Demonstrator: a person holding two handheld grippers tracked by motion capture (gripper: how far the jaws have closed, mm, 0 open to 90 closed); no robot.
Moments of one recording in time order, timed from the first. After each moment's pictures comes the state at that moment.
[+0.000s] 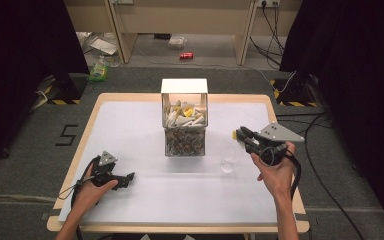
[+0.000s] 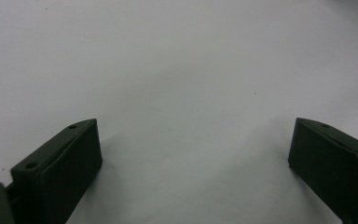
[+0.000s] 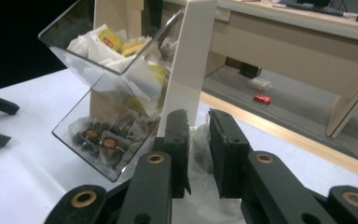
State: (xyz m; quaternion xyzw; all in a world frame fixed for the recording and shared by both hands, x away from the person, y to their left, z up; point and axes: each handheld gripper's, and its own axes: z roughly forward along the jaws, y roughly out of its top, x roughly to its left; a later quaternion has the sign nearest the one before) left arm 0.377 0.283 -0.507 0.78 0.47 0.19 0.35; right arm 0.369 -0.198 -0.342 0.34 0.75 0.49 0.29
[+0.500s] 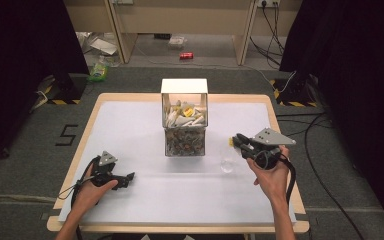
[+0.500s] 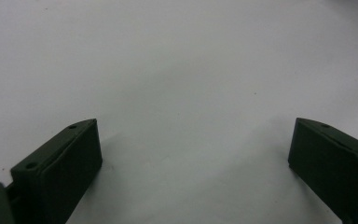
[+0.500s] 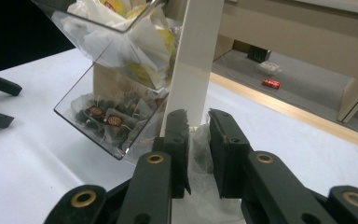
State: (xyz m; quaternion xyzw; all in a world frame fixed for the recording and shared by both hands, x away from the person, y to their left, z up) left arm 0.377 0.283 -0.507 0.79 0.47 0.19 0.35; right arm 0.372 -0.194 -0.364 0.35 0.76 0.48 0.27
